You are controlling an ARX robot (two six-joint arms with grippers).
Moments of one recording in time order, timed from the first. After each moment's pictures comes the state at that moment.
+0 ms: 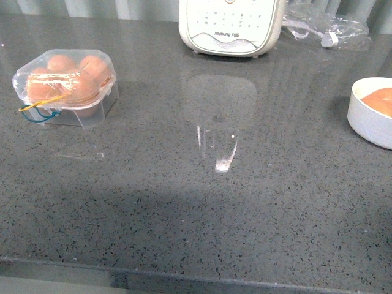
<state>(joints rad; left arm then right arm) 0.32 0.83 0.39 0.35 0.30 0.12 0.00 0.00 0.01 0.00 0.00 -0.01</state>
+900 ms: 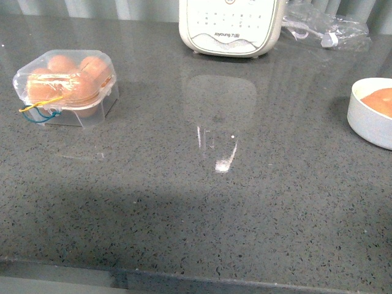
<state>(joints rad) 0.00 0.35 0.04 0.31 0.00 0.00 0.00 0.00 0.01 0.00 0.00 -0.01</state>
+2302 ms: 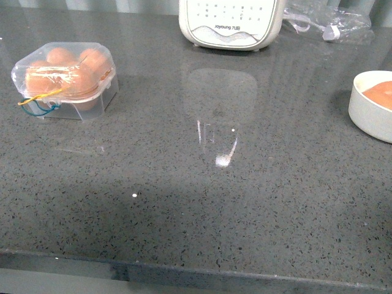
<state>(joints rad) 0.00 0.00 0.03 0.00 0.00 0.00 0.00 0.00 0.01 0.00 0.00 -0.01</state>
